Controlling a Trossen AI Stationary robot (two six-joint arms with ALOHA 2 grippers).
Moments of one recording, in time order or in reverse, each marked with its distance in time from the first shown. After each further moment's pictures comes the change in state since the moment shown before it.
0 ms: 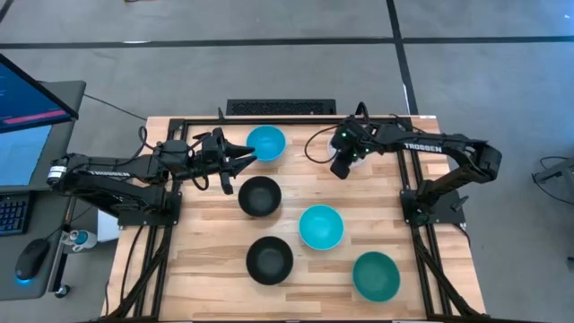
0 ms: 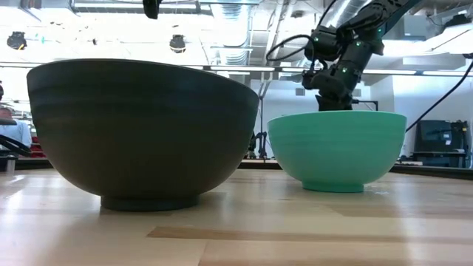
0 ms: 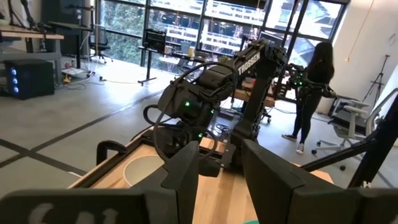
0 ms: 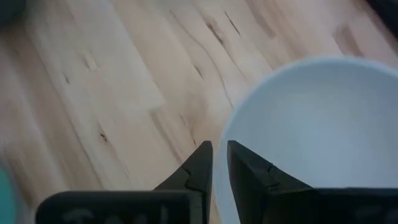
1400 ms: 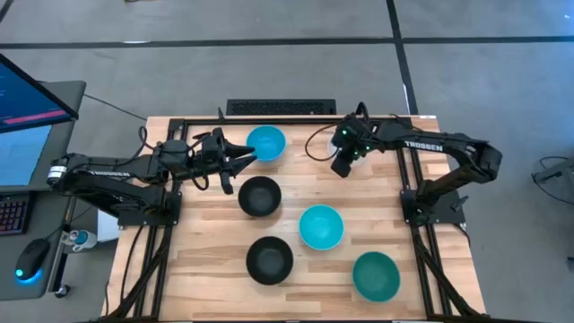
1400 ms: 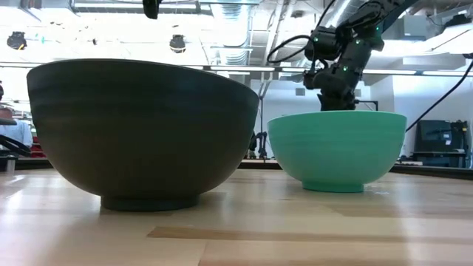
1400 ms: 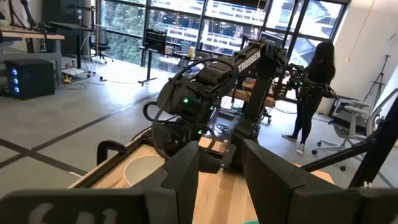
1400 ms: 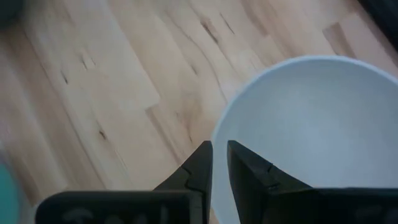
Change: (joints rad) left arm 0.000 0.000 0.000 0.000 -0.006 0.001; right arm -0.020 0.001 0.031 -0.082 -0.002 0.015
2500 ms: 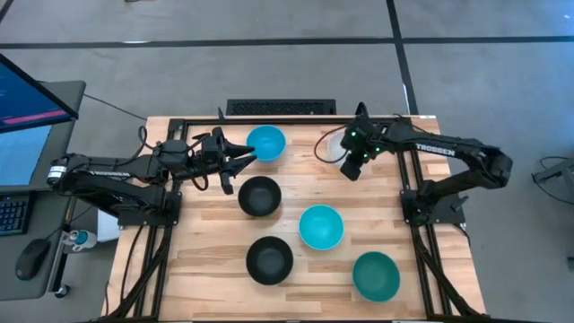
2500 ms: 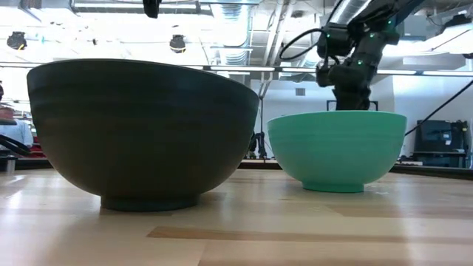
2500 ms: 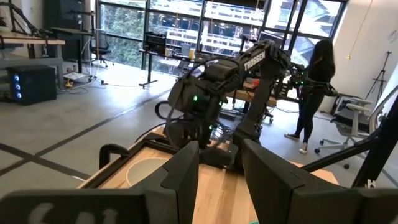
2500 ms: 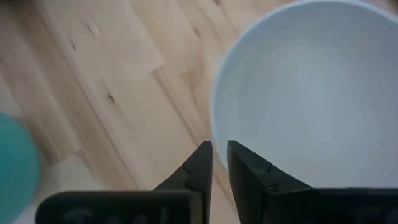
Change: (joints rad) left arm 0.000 0.000 0.000 0.005 0.000 0.026; right arm -0.002 -0.094 -0.045 -0.096 -0.033 0.011
